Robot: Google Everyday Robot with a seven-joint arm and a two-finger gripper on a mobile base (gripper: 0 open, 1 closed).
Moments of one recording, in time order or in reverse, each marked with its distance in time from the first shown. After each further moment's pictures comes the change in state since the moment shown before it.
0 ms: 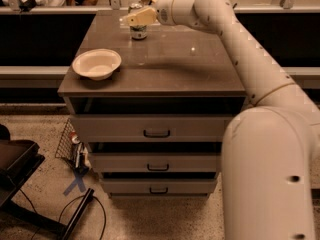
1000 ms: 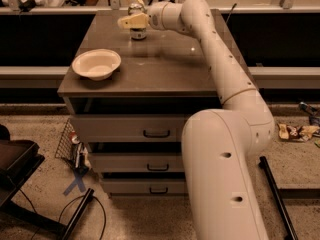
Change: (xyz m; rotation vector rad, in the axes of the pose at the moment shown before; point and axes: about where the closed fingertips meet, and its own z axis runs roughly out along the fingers) arm 0.032 -0.032 0.064 0.013 -0.019 0.079
